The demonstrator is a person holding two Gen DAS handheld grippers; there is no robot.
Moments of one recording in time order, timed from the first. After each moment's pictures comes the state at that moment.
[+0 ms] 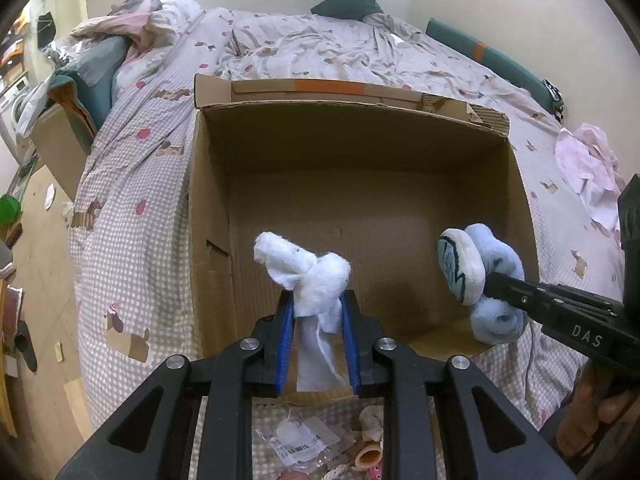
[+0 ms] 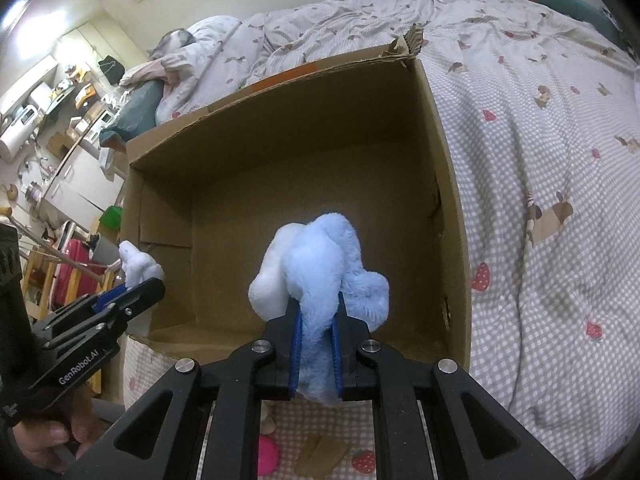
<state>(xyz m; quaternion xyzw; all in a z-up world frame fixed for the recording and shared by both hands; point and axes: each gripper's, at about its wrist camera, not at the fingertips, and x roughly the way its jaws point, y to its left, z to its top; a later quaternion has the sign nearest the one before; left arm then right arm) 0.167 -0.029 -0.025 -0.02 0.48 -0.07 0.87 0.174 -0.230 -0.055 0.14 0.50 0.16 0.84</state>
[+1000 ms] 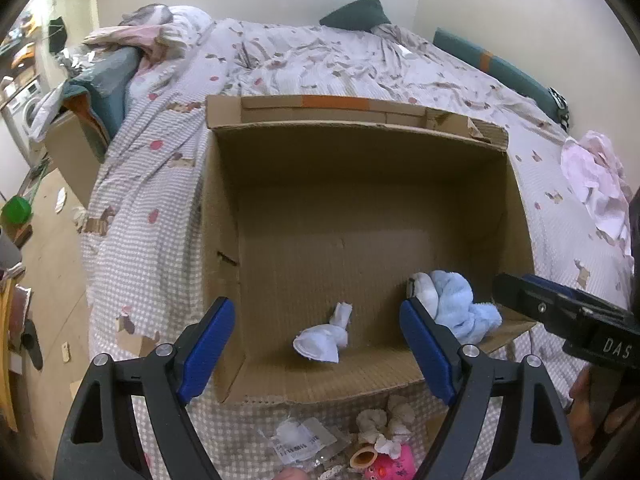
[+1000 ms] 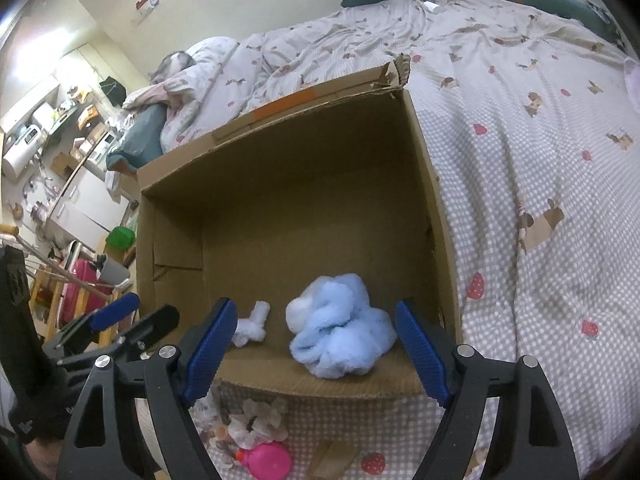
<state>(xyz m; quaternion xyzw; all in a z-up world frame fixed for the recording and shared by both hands) 0.160 -0.031 -0.010 -0.02 0.46 -0.04 0.89 0.171 -0.240 -0.041 0.16 0.48 0.15 0.85</state>
